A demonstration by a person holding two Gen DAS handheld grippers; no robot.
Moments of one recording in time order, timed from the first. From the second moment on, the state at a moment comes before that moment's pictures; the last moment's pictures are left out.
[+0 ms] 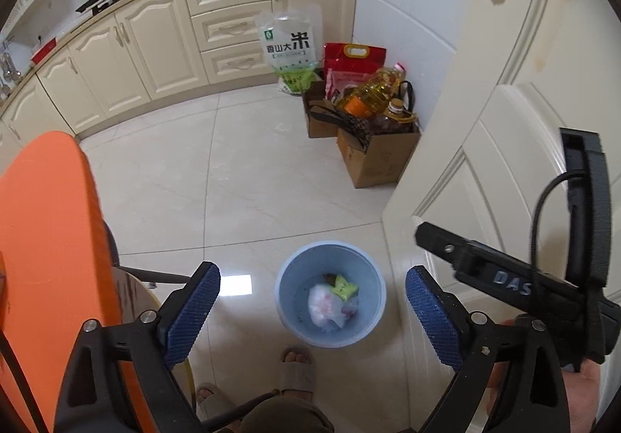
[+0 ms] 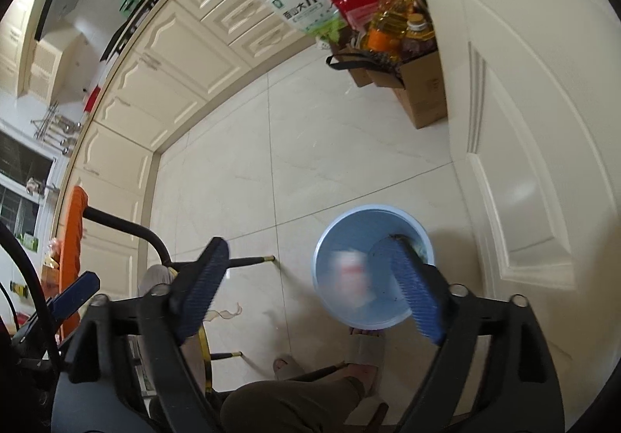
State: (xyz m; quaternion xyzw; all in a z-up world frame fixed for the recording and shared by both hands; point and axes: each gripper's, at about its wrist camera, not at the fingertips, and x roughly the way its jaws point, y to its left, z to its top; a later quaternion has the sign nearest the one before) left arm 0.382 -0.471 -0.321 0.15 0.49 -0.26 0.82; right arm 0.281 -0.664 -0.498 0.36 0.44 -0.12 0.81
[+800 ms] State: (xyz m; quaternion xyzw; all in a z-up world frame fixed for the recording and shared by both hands) left arm 0.202 -0.220 -0.190 0.05 0.31 -0.20 0.93; right arm 0.235 -0.521 -0.300 0.28 0.32 -0.08 0.90
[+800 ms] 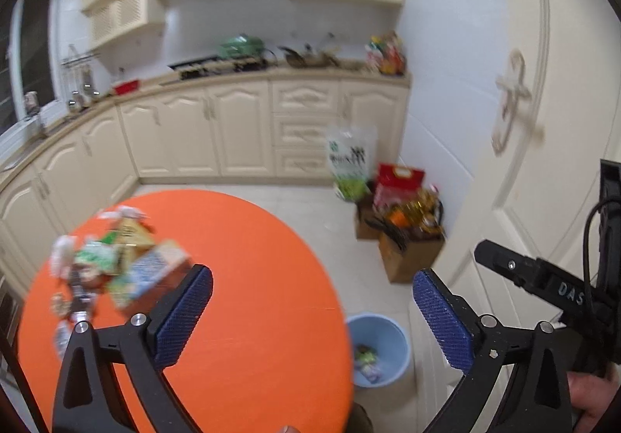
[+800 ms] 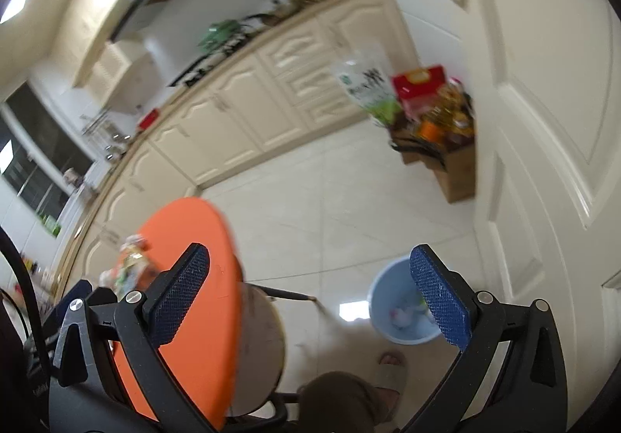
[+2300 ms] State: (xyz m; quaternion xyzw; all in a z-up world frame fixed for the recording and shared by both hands) left arm -0.030 0.021 -0.206 -0.07 0.26 0.03 0.96; right arm 0.235 -0.197 -0.207 0.02 0.28 0.07 0.96
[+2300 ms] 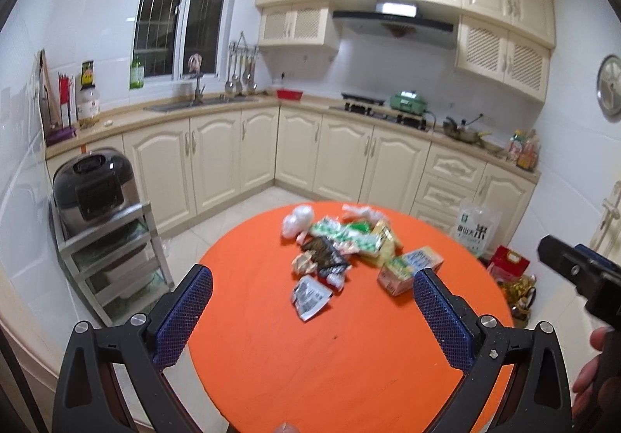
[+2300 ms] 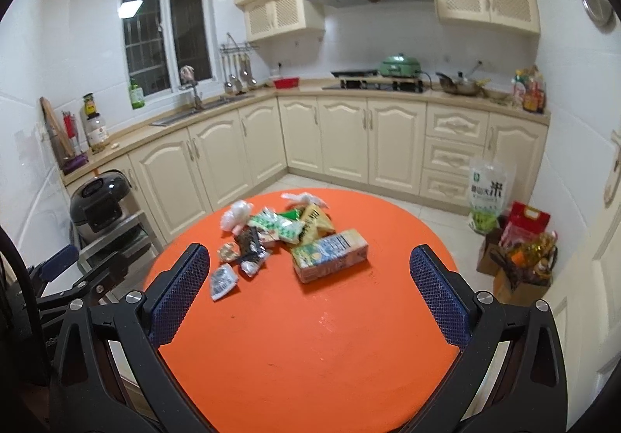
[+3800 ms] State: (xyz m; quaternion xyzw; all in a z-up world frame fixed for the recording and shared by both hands) left arm 0.266 0.119 -0.304 -0.05 0.43 0.03 0.90; right arm 0.444 -0.171 -0.383 0.12 0.48 -0.06 0.87
